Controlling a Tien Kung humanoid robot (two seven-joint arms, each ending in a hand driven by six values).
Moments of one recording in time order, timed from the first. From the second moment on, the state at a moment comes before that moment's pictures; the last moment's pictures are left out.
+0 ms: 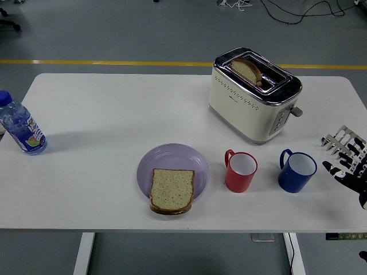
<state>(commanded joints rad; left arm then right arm) -0.14 0.03 -0.24 -0.19 0.83 -0.05 0.18 -0.12 -0.24 1.45 1.44 -1.06 -0.24 0.10</state>
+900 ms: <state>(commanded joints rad) -0.15 0.03 -0.26 -0.19 0.84 -0.05 0.17 -0.09 -0.23 1.28 1.36 -1.07 -0.32 0.16</state>
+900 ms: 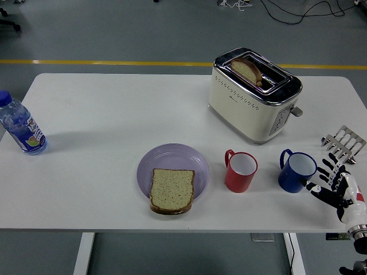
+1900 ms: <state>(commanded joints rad) -0.16 0.03 -0.26 -0.19 0.83 -0.05 0.17 0.03 -0.20 1.19 1.21 -1.07 -0.34 0.16</state>
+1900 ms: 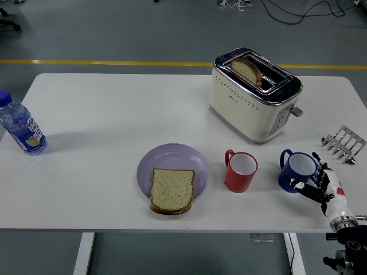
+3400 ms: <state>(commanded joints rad) -0.15 0.03 -0.24 -0.19 0.83 -0.05 0.17 0.10 -0.18 1.13 1.11 -0.97 -0.37 0.20</state>
